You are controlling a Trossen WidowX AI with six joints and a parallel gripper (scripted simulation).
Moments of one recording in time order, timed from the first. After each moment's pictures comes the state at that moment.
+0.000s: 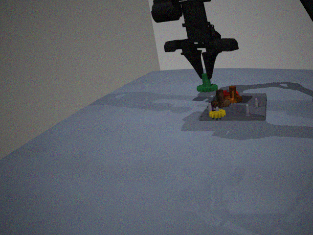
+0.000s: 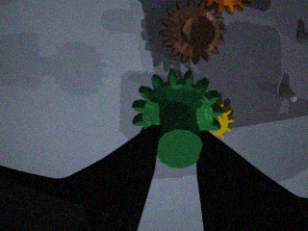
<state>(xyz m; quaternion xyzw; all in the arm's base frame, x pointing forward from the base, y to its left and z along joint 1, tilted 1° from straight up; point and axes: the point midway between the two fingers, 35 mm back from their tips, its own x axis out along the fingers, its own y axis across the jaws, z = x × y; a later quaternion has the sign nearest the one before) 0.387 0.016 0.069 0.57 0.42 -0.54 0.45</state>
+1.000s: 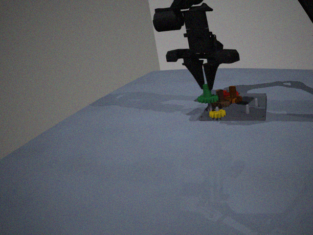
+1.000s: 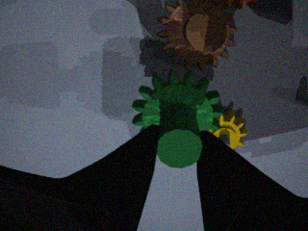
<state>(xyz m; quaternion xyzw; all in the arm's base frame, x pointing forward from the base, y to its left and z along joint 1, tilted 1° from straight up) 0.390 0.016 0.042 0.58 0.41 -0.54 0.44</state>
